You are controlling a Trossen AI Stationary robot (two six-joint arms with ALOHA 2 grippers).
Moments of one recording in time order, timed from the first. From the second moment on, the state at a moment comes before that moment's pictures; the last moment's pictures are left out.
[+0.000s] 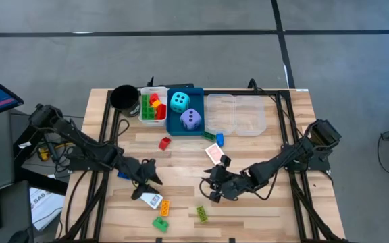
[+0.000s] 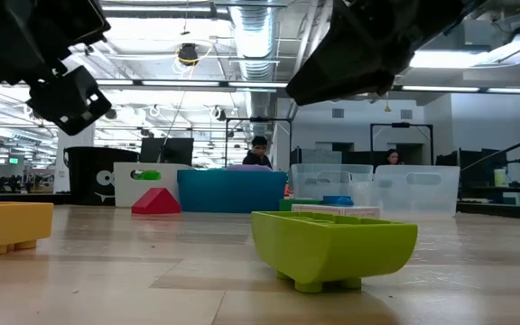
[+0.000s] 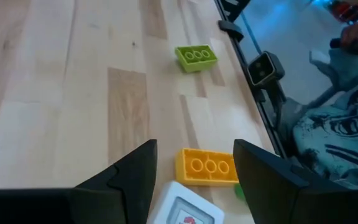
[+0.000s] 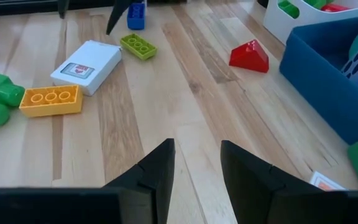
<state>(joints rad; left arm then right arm) -0.46 1.13 0.38 0.21 0.01 -0.50 0.50 1.72 0.99 0.01 0.68 0.47</state>
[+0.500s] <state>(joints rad) -0.53 1.47 0.45 0.49 0.09 -0.33 0.50 1.72 0.99 0.05 0.68 0.46</state>
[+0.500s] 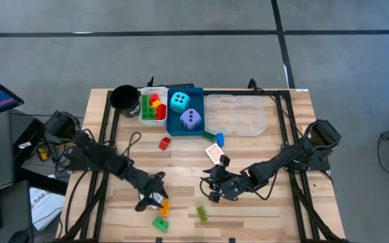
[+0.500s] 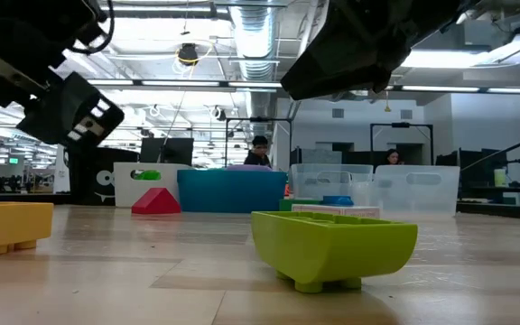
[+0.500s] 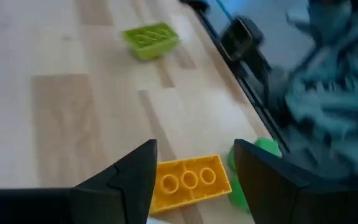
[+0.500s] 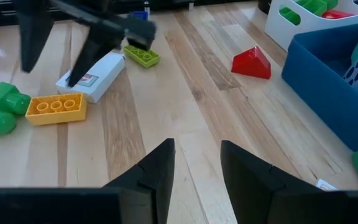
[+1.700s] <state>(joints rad) -0.53 1.68 0.66 0.18 0.09 0.76 0.50 1.72 0.99 0.05 0.68 0.46</state>
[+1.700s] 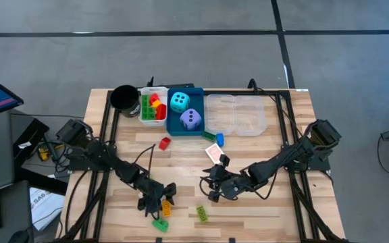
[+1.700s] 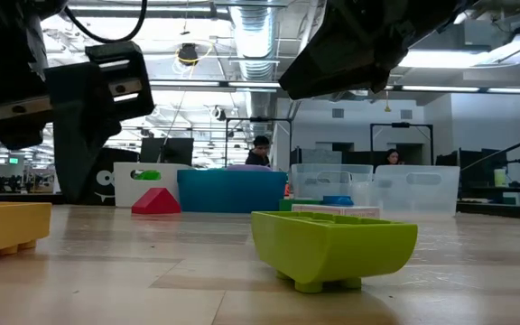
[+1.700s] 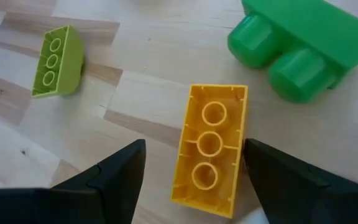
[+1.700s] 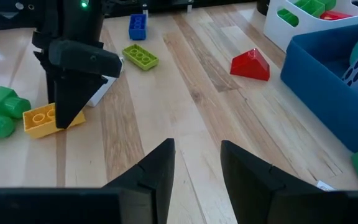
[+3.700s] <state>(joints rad) -0.51 1.66 0.68 0.20 0.16 0.43 0.50 1.72 0.99 0.06 0.68 0.46</state>
